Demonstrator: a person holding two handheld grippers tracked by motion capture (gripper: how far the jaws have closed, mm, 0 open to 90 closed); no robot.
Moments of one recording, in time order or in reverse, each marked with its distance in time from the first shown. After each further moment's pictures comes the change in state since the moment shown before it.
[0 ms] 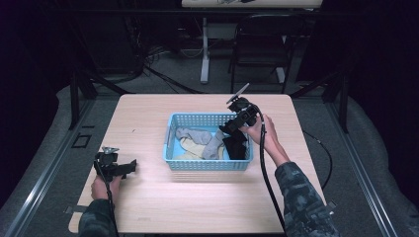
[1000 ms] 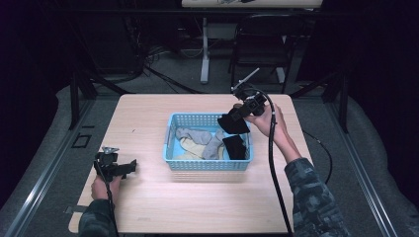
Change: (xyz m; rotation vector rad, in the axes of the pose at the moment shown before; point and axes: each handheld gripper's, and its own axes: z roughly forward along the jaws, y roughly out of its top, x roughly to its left) left arm 0.000 0.000 0.000 0.001 0.001 0.000; right arm 0.006 0.008 -0.065 -0.086 0.020 -0.031
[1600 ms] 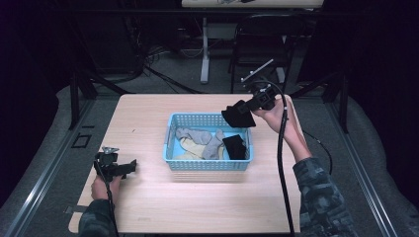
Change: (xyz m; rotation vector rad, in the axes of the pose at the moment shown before) left arm 0.000 0.000 0.000 0.000 0.000 0.000; right arm -0.005 -0.004 -0.039 -0.080 -0.011 0.017
